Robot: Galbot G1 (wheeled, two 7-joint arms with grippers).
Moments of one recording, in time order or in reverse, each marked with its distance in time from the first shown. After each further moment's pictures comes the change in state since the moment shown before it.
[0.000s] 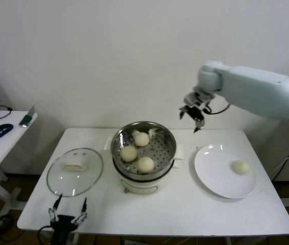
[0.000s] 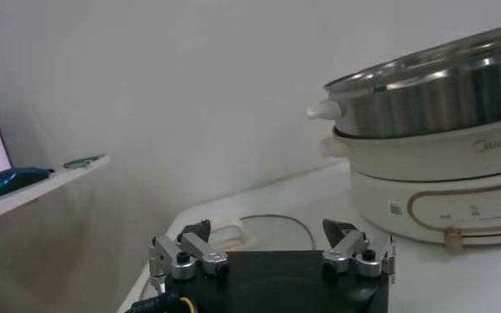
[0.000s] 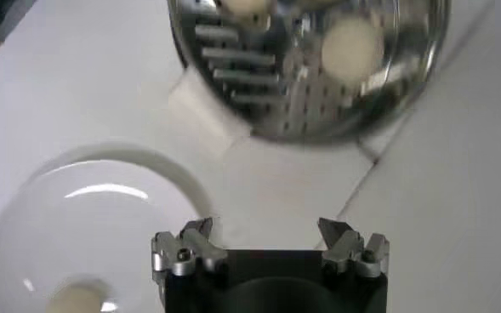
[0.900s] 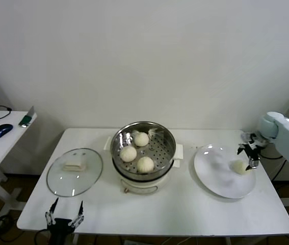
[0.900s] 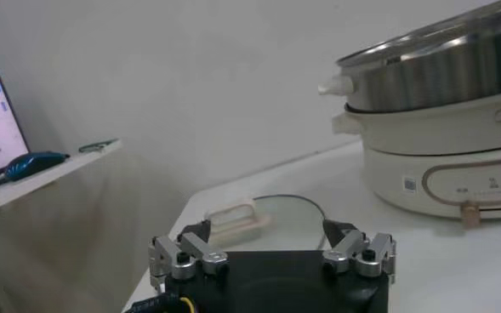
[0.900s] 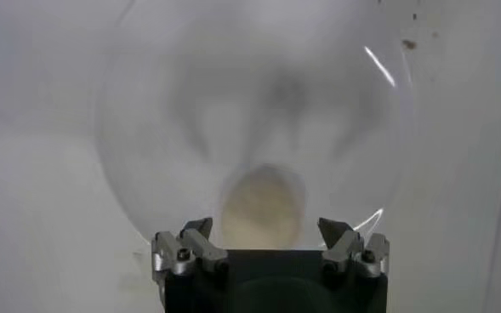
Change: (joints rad) left arm 0.003 -0.032 -0.024 0.020 0.028 0.021 -0.009; right arm -0.596 -0.202 0.603 -0.278 -0.437 0.052 -0.039
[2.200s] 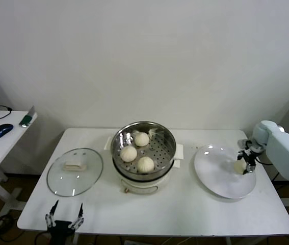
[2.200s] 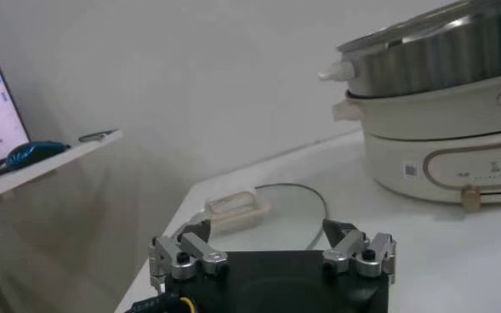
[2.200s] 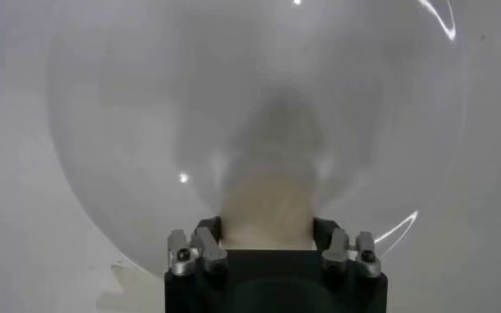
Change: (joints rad) left arm 0.003 -0.007 -0.002 0.022 0.009 -0.003 -0.002; right arm -0.087 0.143 0.199 -0.233 -0.186 0.080 0.009
